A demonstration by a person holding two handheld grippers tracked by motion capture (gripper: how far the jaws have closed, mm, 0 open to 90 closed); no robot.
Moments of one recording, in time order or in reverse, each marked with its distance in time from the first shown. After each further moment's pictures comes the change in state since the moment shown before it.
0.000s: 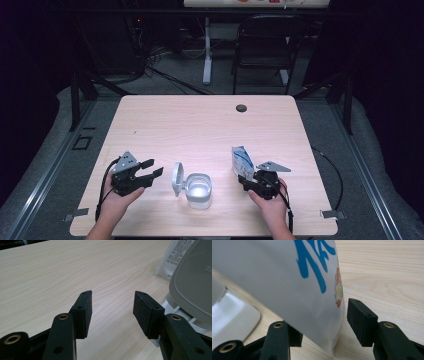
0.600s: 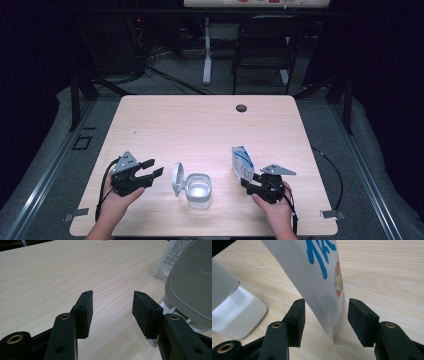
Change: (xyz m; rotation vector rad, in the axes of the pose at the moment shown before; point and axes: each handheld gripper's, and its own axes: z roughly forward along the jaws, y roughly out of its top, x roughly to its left) left arm -0.004 0.002 -0.002 -0.008 -0.009 0.001; right arm -0.001 -0.005 -0.016 0.002 0.017 -0.006
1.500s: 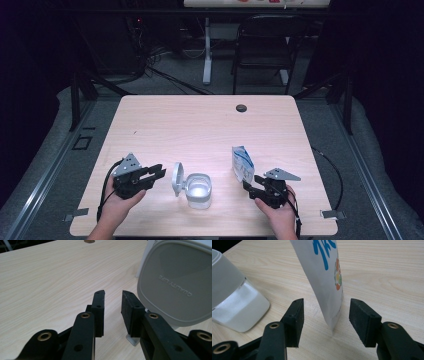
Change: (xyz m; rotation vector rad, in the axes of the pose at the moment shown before) left arm -0.016 0.008 -0.007 -0.004 -0.076 0.035; right arm 0.000 -0.008 -0.012 -0.029 0.002 -0.020
